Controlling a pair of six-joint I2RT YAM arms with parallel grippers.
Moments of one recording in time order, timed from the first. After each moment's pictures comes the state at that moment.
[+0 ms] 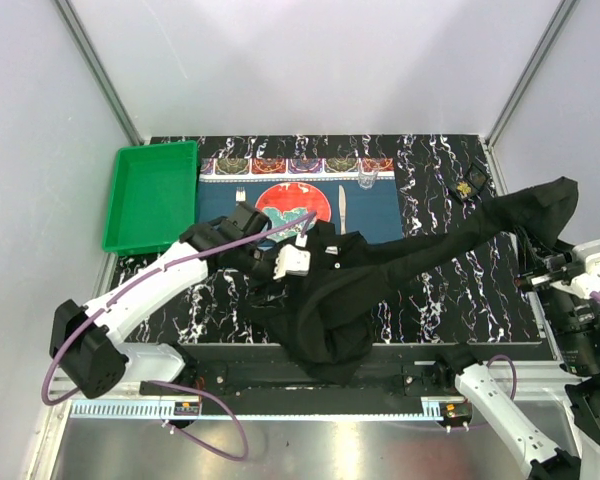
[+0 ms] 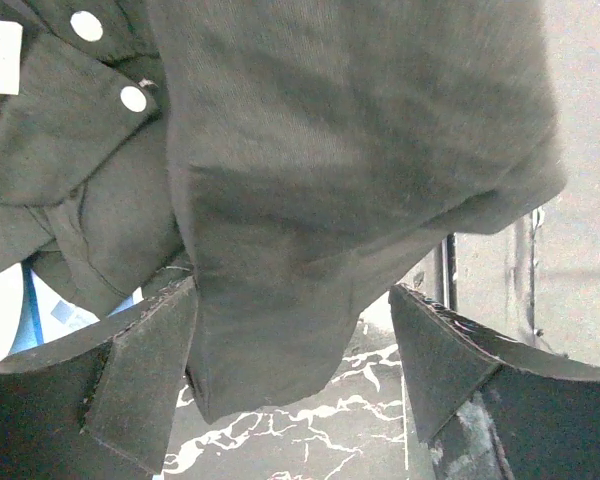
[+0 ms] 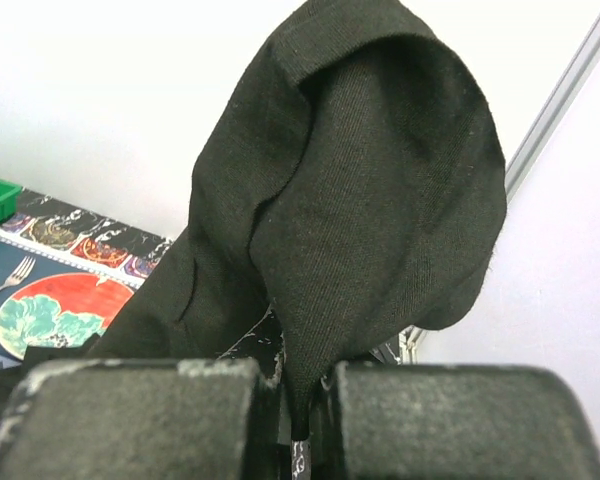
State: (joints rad) left arm -0.69 1.27 1.08 -0.87 0.65 0.77; right arm 0.39 0.45 1.39 -0.65 0.12 -0.34
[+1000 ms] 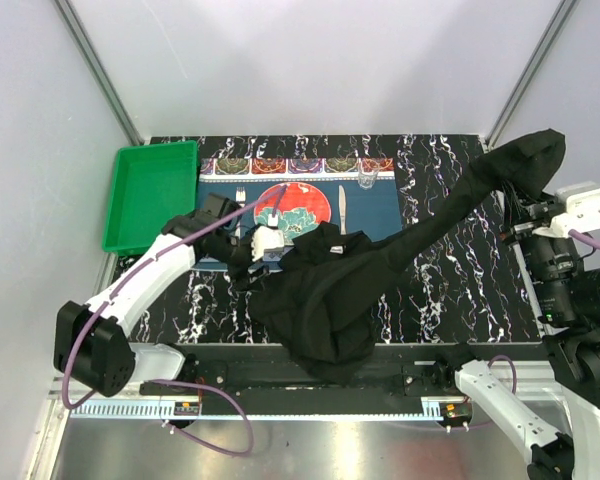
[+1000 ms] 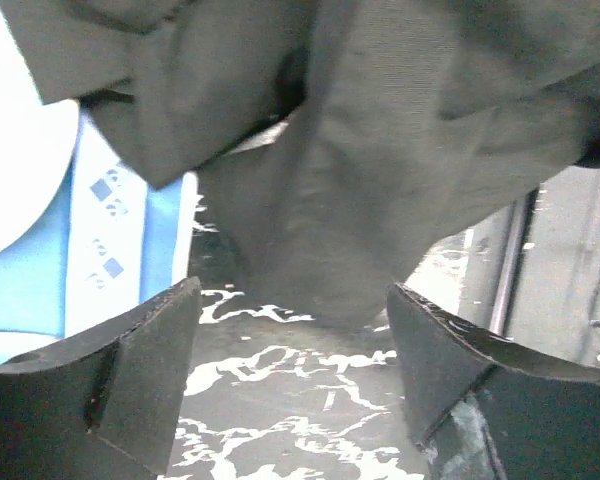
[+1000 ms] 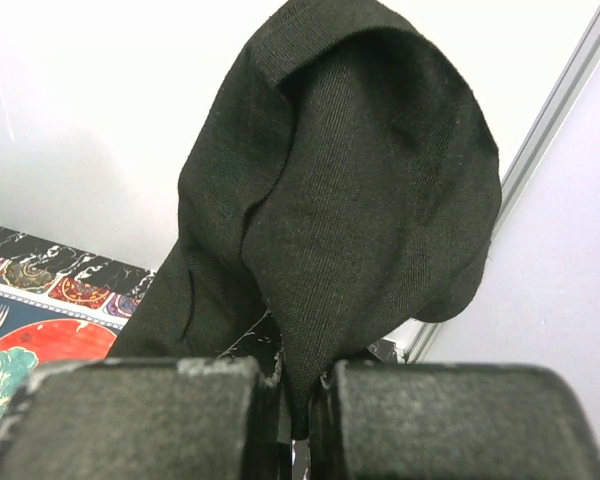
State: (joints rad) left arm -0.45 1.29 0.99 -0.86 0.65 0.83; right arm 0.39 0.62 1.40 -0.45 0.17 -0.32
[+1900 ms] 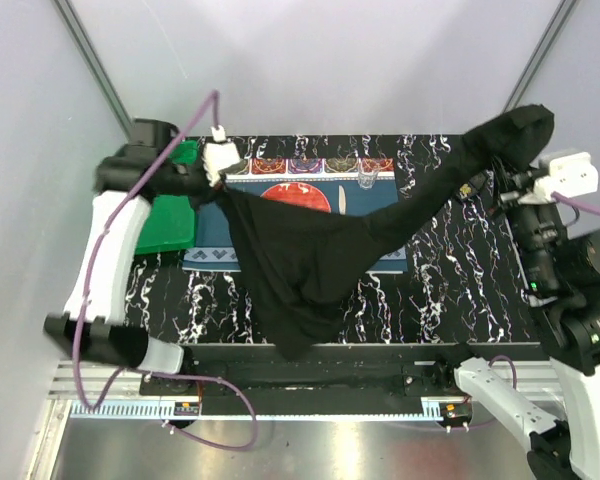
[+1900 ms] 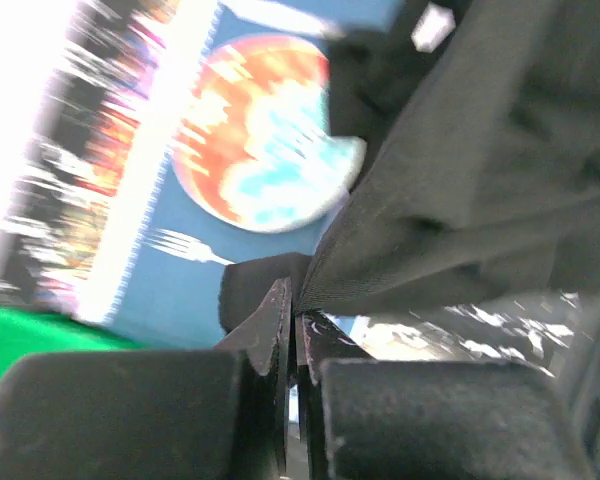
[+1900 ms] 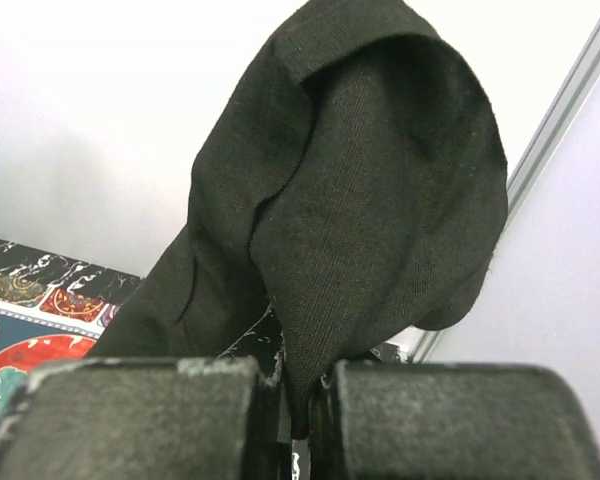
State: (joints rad) left arm -0.15 1.46 1.63 -1.18 0.73 0.95; right arm 0.39 0.71 1.42 -0.40 0.19 -0.32
